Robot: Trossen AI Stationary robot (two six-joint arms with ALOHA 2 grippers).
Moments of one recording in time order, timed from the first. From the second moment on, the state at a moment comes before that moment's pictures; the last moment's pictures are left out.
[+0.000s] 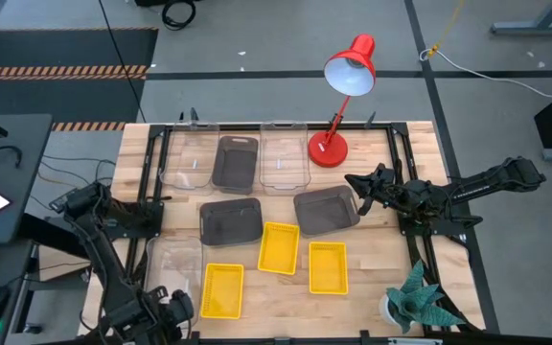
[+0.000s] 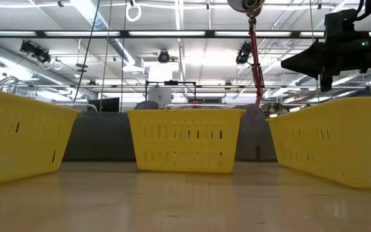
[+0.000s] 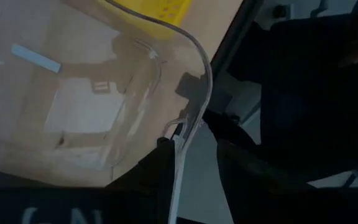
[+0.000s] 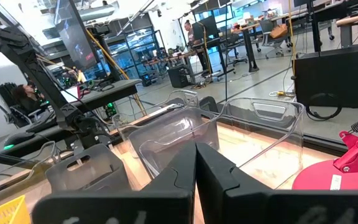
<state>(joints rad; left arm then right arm) -1.08 1.72 1.43 -0.98 -0.05 -1.55 0.14 0.58 0.01 0.66 0.63 0.26</state>
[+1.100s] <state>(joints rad) -1.08 1.89 1.43 -1.06 0.11 -1.19 0.14 0.58 0.01 0.66 0.63 0.26</state>
